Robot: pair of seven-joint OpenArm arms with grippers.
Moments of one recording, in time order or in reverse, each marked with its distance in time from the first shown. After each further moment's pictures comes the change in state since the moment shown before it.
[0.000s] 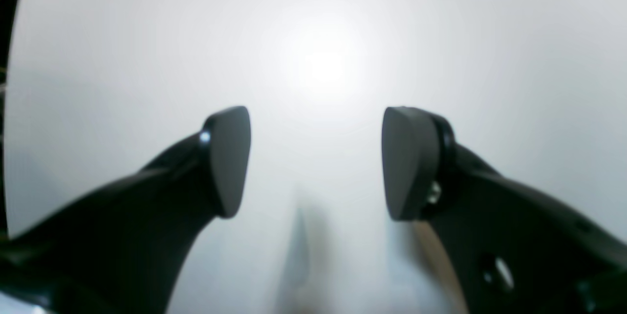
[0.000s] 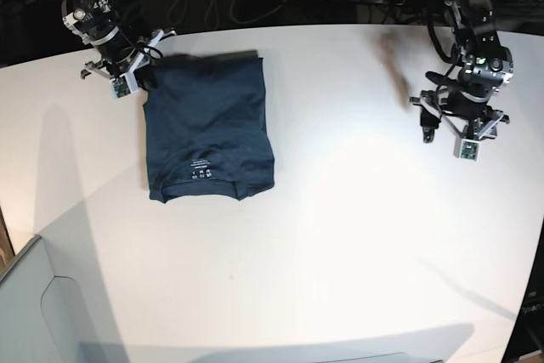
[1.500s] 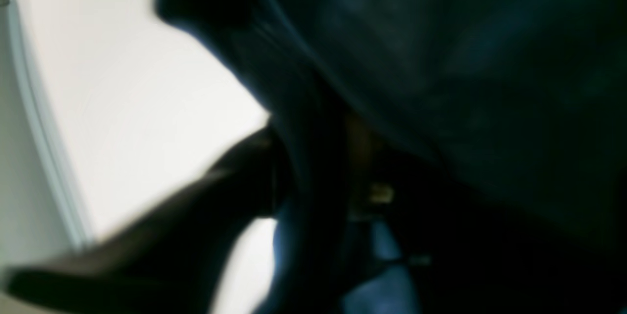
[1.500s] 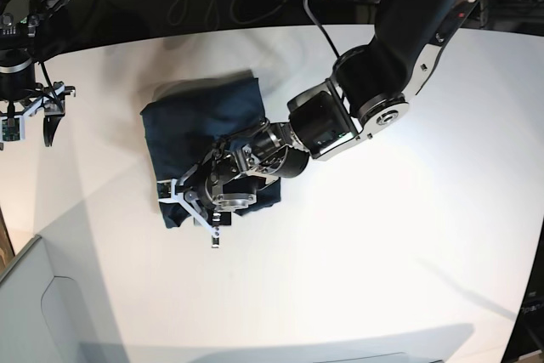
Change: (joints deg) left arm -55.0 20.5 93.7 -63.1 13.2 2.4 -15.8; right arm 14.2 3.0 23.9 17.7 0.3 0.0 -12.4
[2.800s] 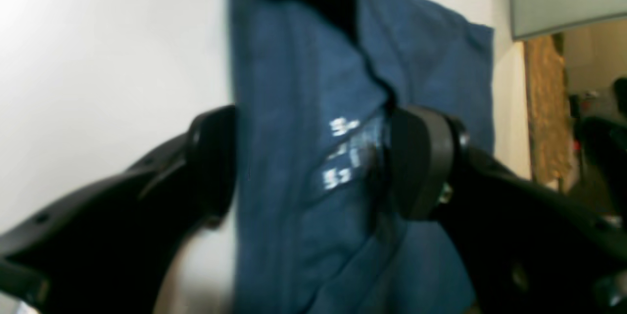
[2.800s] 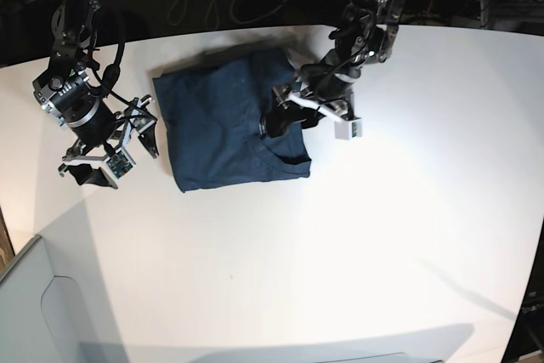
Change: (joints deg) left arm 55.4 -15.2 -53.9 47.3 -53.7 24.4 -7.8; right arm 2.5 10.5 -33.7 -9.2 1.0 0.0 0.2
